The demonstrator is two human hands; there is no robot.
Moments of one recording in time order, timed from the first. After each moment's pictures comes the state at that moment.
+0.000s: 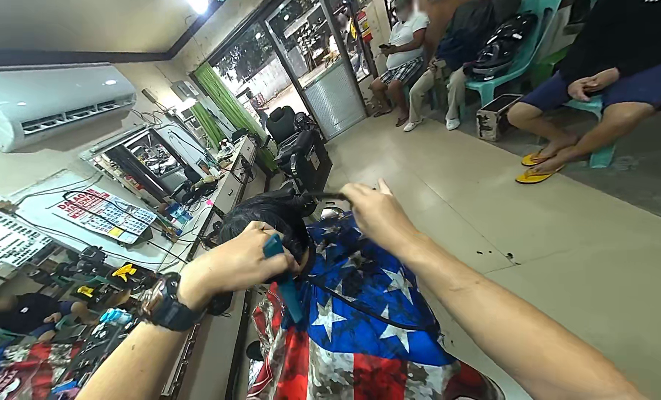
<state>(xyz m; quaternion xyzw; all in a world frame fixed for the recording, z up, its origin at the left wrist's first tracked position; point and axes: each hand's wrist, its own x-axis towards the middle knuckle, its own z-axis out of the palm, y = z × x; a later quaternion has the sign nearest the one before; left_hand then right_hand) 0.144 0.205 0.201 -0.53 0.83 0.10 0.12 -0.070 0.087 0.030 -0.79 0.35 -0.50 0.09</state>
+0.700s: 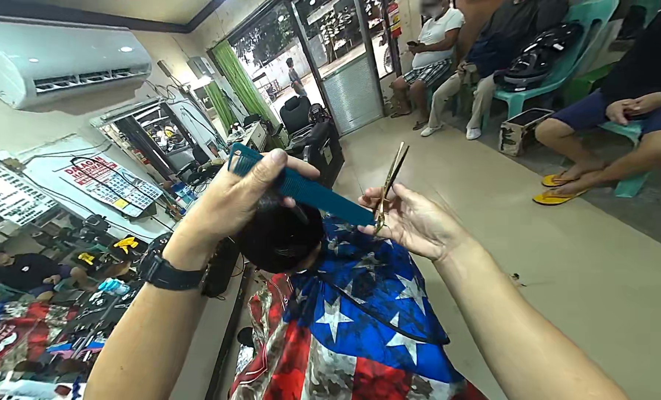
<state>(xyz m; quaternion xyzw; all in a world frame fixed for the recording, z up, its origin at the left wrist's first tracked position) 0.152 0.186 0.233 -0.42 0.82 0.24 -0.30 -0.086 0.092 0.040 -0.33 0.11 -0.44 0.83</state>
